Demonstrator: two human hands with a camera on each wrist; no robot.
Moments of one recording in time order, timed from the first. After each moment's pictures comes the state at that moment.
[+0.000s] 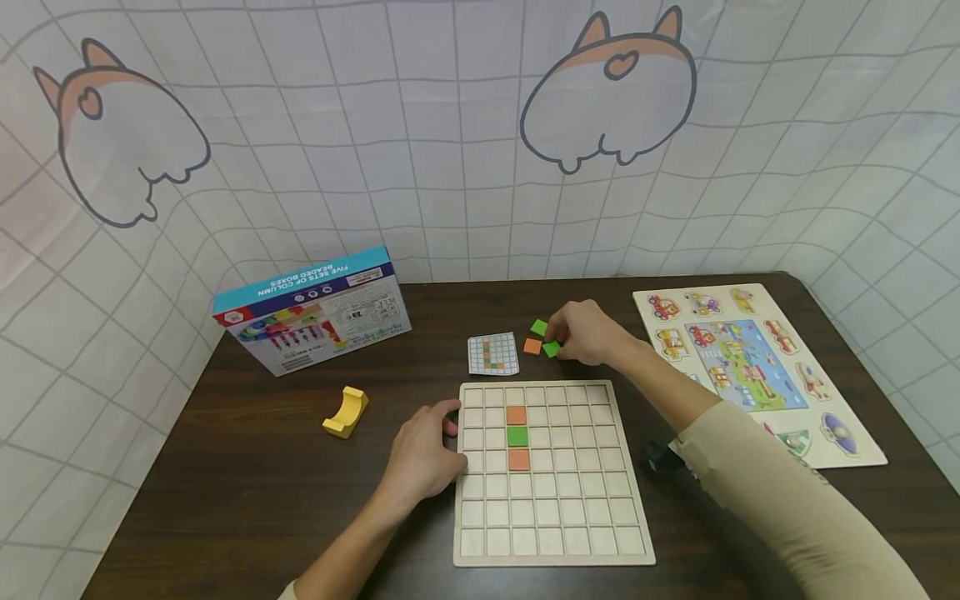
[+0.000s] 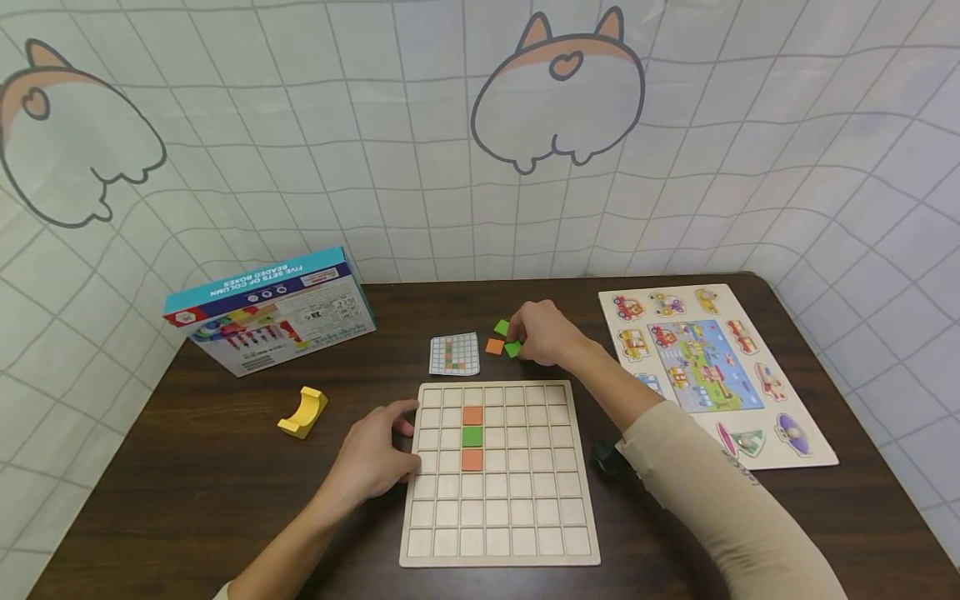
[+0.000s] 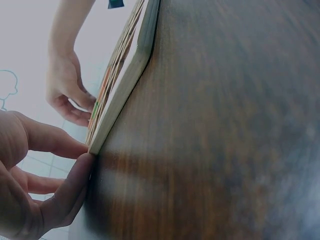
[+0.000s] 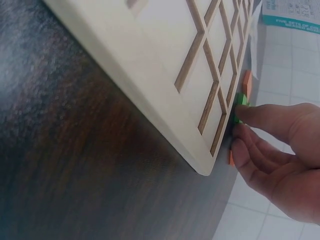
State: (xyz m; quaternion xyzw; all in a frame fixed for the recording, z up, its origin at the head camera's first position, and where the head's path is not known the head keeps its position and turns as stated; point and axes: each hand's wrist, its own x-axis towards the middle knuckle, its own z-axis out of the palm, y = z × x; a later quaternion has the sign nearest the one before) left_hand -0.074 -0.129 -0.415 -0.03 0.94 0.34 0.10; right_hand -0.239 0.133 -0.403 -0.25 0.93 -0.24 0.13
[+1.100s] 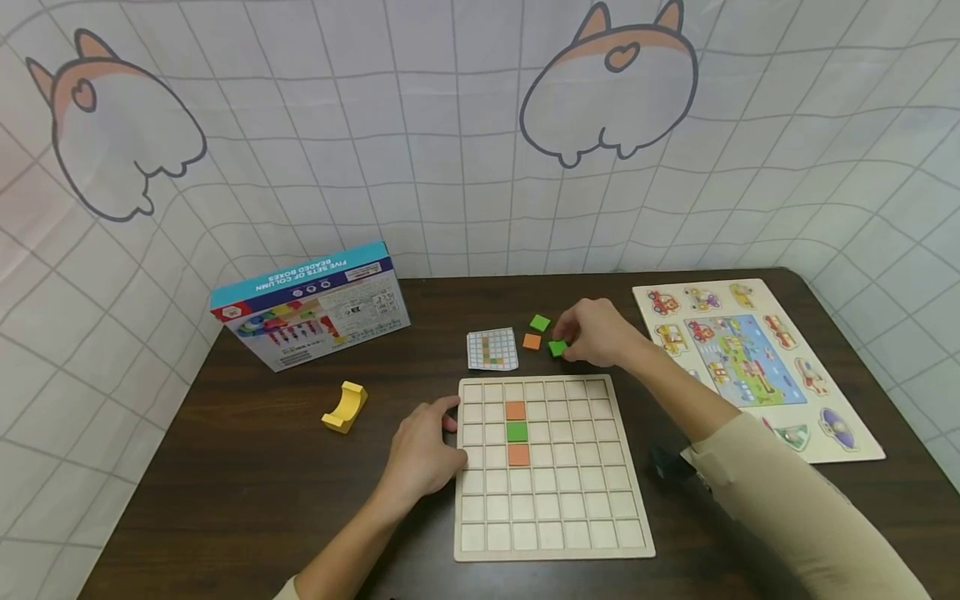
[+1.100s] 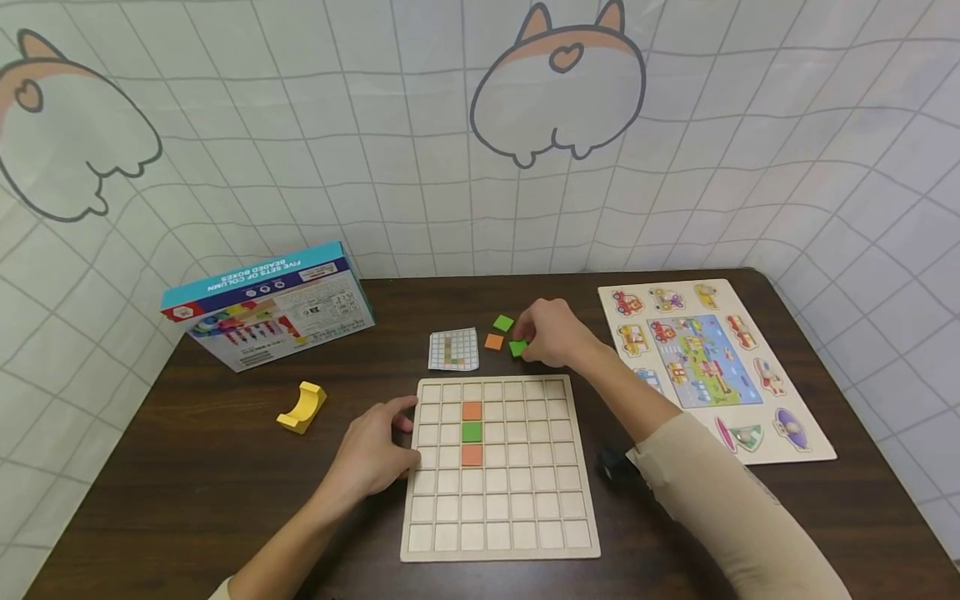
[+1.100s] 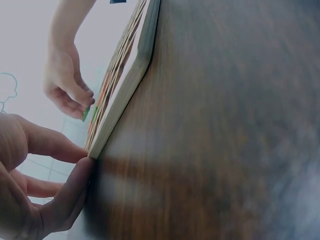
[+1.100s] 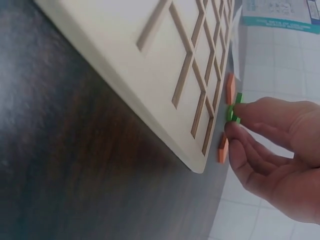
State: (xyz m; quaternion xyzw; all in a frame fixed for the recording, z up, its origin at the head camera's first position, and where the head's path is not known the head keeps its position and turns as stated) left_hand -0.072 -0.129 -0.420 -0.03 0.94 0.34 0.08; right_hand -0.223 0.144 -0.396 -0.23 0.94 -0.25 0.11
